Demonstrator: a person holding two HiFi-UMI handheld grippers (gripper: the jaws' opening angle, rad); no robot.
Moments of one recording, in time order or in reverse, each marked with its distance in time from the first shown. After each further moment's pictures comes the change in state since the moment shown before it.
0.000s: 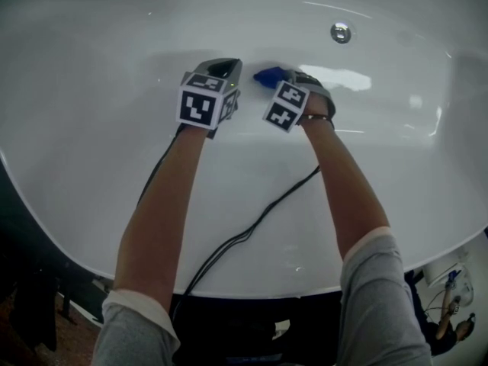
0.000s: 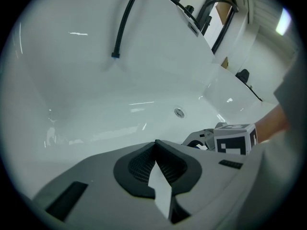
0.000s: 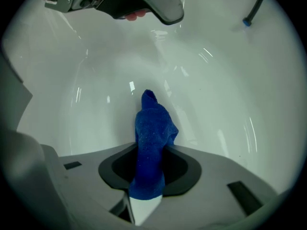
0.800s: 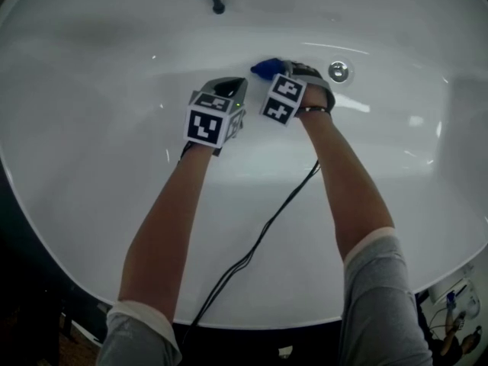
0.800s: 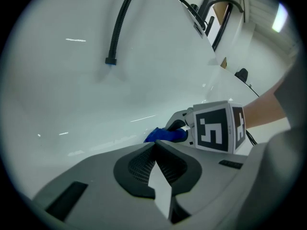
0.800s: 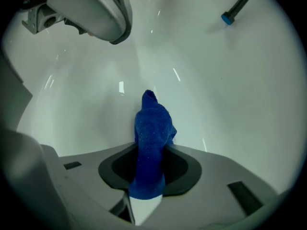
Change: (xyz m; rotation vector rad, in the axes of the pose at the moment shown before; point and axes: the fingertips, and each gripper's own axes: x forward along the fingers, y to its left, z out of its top) left arm 0.033 0.027 0.053 0.041 -0.040 -0.007; right arm 0.004 -0.137 0.053 -0.053 -0.038 -0.187
